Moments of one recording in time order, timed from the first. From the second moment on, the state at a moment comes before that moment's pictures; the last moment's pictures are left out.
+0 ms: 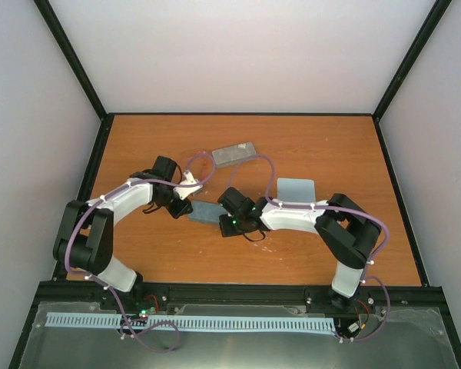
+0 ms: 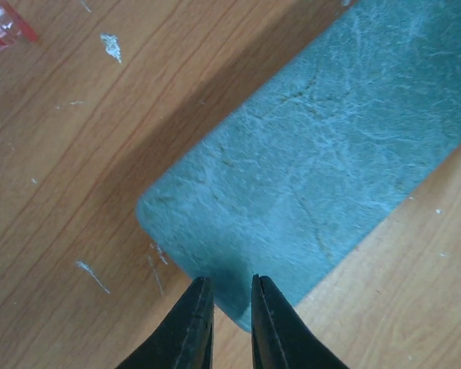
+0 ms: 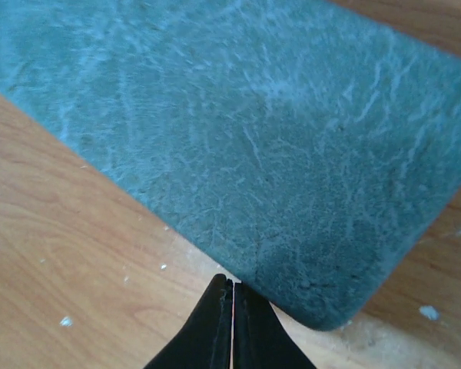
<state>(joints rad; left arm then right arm) -0.29 1.53 0.90 -0.64 0.35 0.54 0.96 1.77 1.02 -0.33 -0.10 0.70</state>
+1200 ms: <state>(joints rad) -0.26 1.68 0.90 -0.54 0.41 0.55 0.75 1.95 1.21 -0.35 -0.11 0.56</state>
